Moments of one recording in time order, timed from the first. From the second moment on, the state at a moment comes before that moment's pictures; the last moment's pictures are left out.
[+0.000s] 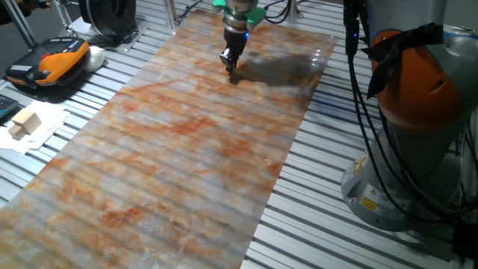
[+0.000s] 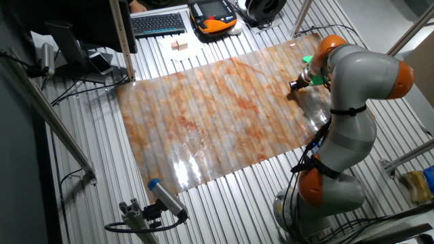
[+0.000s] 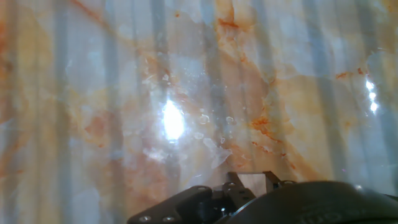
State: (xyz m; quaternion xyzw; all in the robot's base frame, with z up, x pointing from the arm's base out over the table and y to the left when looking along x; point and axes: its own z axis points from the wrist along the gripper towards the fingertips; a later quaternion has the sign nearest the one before) arm 0.563 -0.258 0.037 0.04 0.99 0.01 0.09
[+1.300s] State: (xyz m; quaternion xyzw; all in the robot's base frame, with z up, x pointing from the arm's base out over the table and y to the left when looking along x) arm 0.565 -0.194 0.093 0.10 0.99 0.03 0.07
